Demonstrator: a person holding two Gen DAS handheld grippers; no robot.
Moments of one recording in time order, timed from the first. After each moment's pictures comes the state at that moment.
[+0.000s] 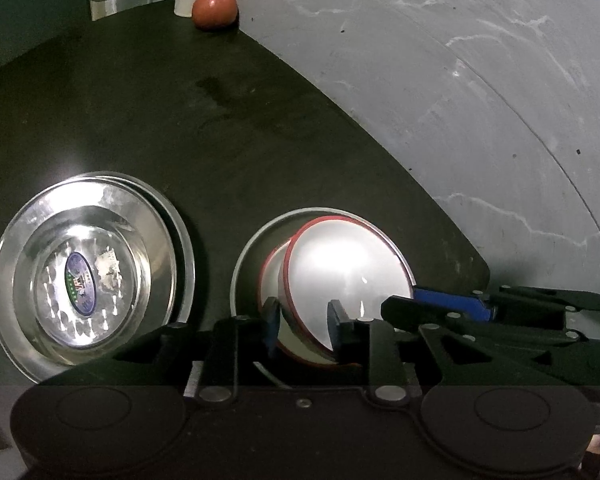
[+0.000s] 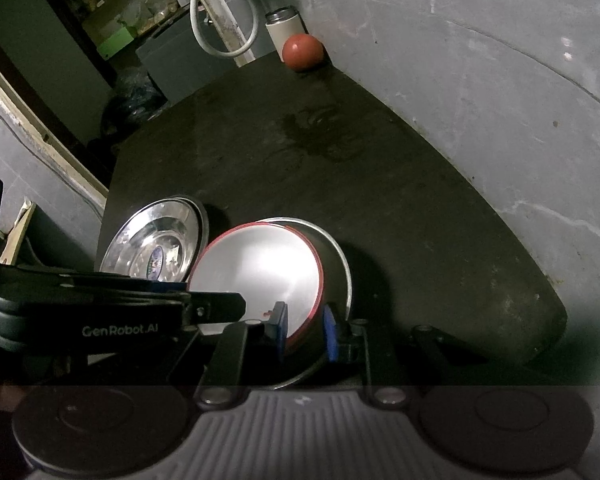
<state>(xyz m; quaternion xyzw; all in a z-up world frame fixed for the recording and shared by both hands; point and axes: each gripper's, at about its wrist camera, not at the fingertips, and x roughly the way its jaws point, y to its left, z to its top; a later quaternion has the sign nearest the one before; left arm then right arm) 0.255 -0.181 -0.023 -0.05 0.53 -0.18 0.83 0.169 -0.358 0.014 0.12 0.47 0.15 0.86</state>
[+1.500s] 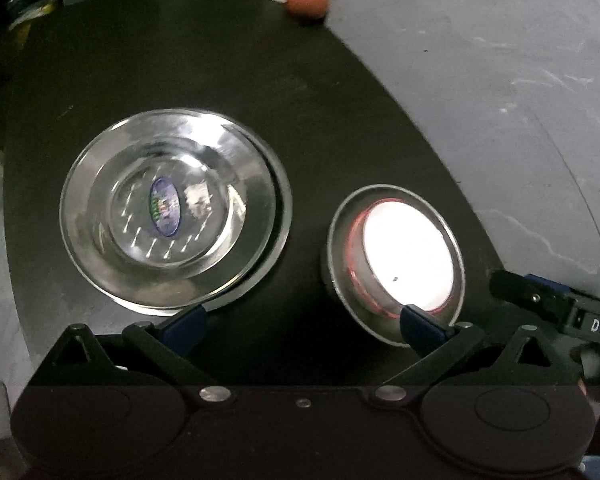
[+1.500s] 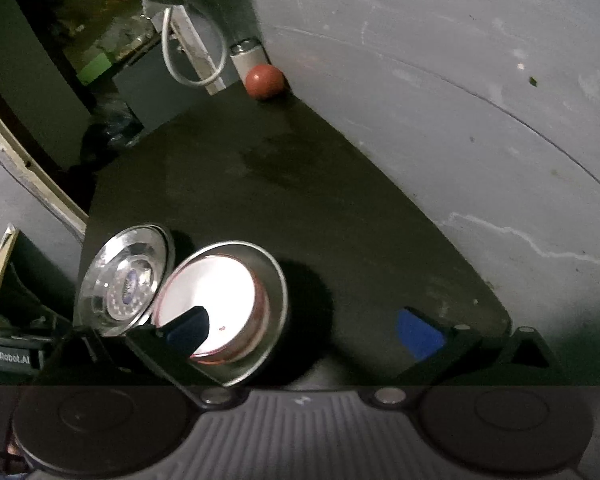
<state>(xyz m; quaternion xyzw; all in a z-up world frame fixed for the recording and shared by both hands) 0.221 -0.117 -0.027 -0.13 0.54 -0.11 0.82 0.157 -0.395 0.023 0.12 0.46 0.10 0.88</state>
